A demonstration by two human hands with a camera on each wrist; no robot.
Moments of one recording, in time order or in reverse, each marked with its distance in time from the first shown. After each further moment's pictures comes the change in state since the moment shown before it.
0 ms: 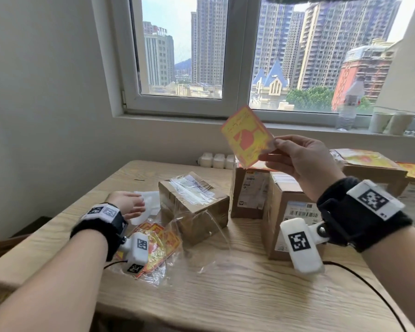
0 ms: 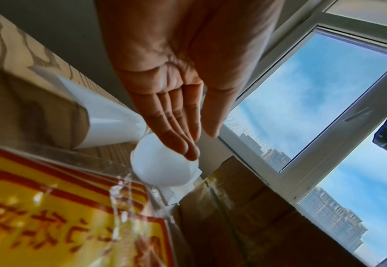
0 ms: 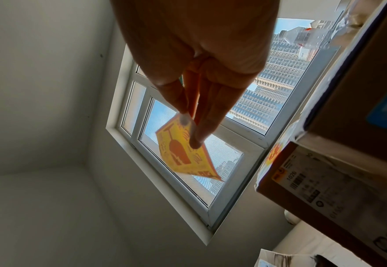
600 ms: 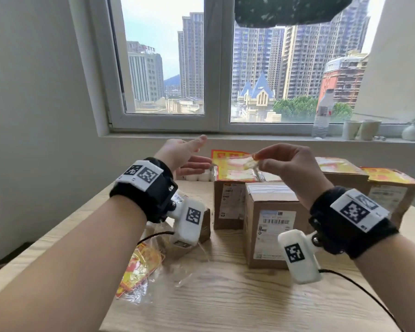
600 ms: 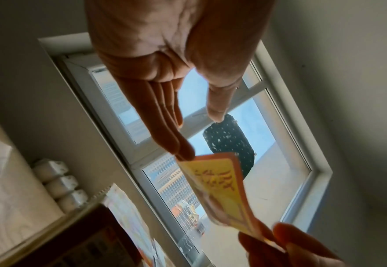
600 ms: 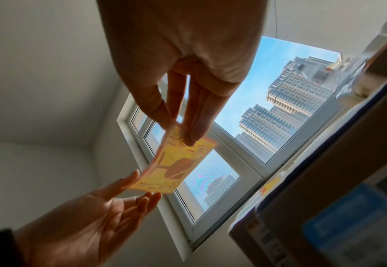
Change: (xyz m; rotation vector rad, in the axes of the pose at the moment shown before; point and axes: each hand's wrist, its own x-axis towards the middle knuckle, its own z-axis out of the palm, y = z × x) left_hand -0.135 0.155 0.130 -0.011 -0.377 0.291; right_hand -0.005 -0.008 -0.046 -0.306 -0.025 -0.242
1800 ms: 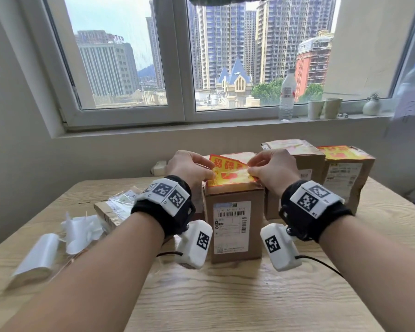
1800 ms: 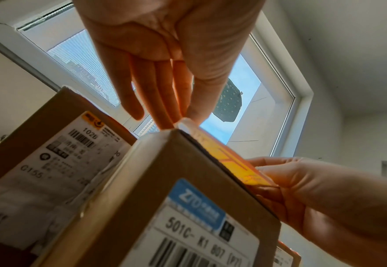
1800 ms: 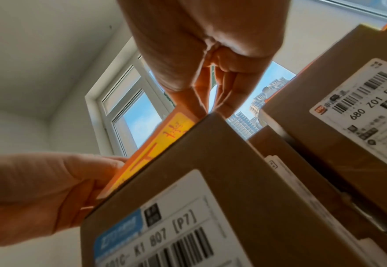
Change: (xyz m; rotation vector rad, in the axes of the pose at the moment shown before) left_hand 0.027 -0.049 0.123 0.456 0.096 0.112; right_hand 0.017 0.065 -0.059 -0.395 0.195 0.246
